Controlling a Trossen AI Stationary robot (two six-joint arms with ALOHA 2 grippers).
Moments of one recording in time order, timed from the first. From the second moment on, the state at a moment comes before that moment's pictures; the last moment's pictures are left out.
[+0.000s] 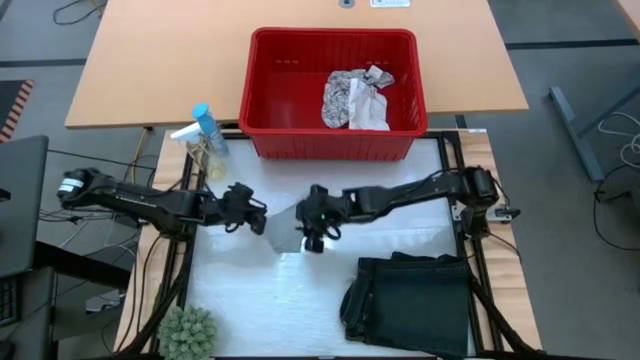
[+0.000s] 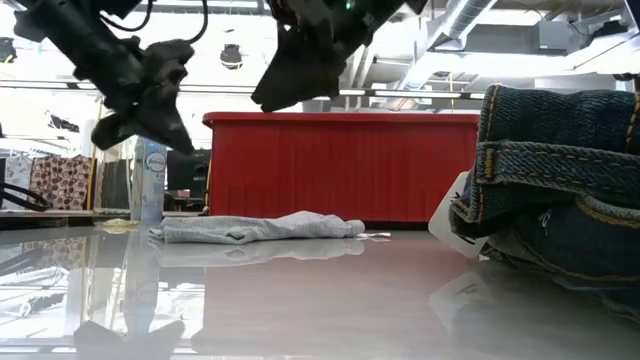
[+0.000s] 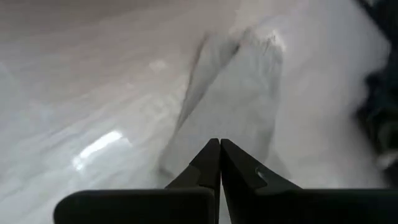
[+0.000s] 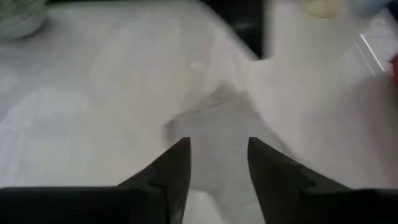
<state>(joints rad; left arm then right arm) -0.09 0.96 0.52 -0.34 -0.38 -0.95 0.04 1.89 1.51 -0.31 0.13 0.09</state>
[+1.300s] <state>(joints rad) 0.06 1.30 0.52 -0.17 -0.16 -0.76 -0.25 2.13 1.51 -0.33 -0.16 -0.03</state>
